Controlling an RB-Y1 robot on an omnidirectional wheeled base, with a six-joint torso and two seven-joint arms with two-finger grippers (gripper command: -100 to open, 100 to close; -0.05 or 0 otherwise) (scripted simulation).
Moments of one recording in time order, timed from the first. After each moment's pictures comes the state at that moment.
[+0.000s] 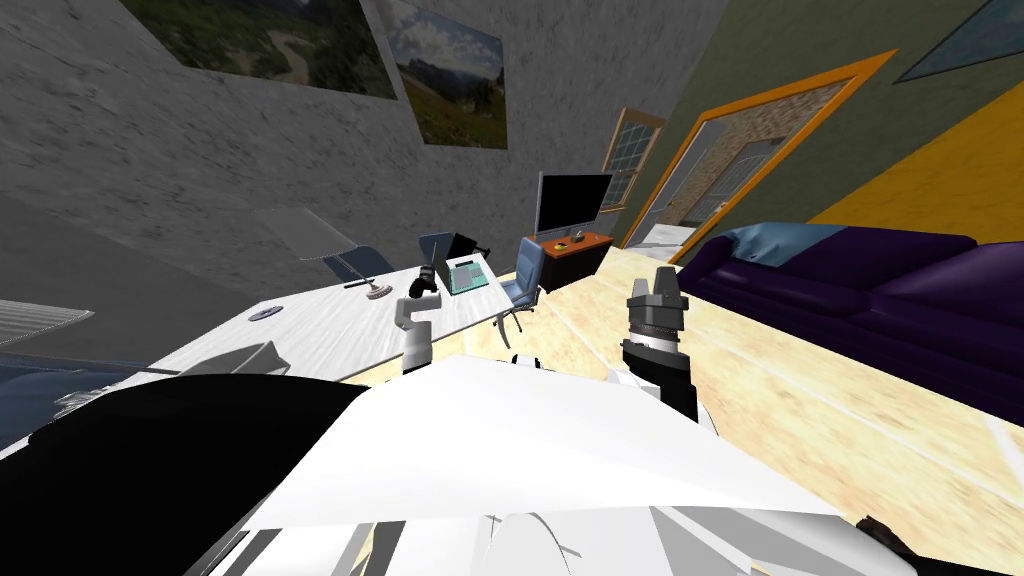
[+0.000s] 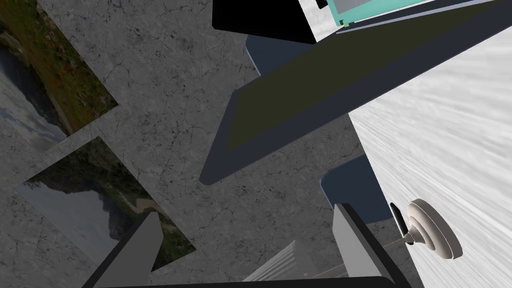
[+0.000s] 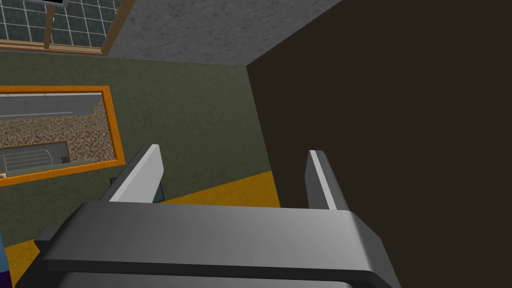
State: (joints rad) left arm -0.14 0.25 0.53 -1.80 -0.17 0.52 -0.18; right arm 0.54 -0.02 0.00 -2.36 0.07 -0.41 0.13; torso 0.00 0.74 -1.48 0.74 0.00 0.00
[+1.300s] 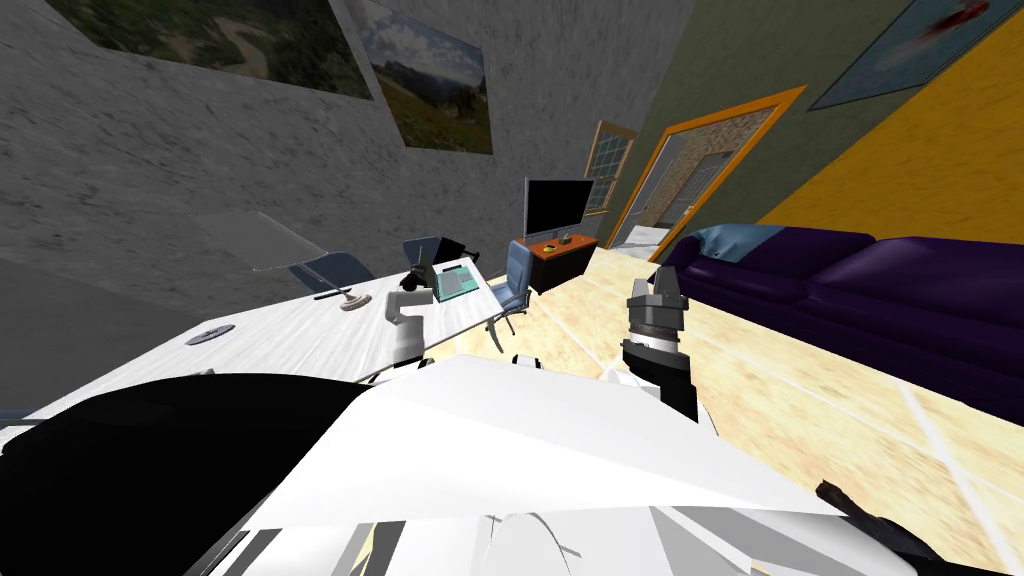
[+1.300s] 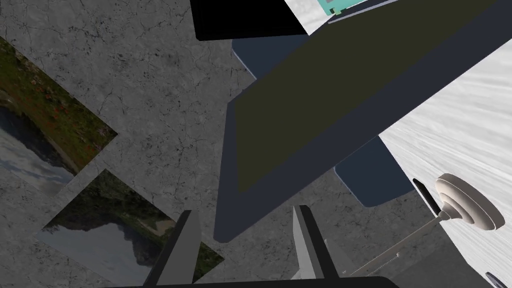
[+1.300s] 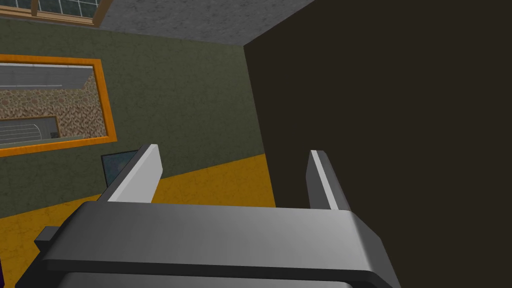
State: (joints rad) left arm -0.18 0.35 0.56 -1.73 -0.25 0.64 -0.26; right arm 0.54 -0.01 0.00 -2.36 0.07 -0.41 0.13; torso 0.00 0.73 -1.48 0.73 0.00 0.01
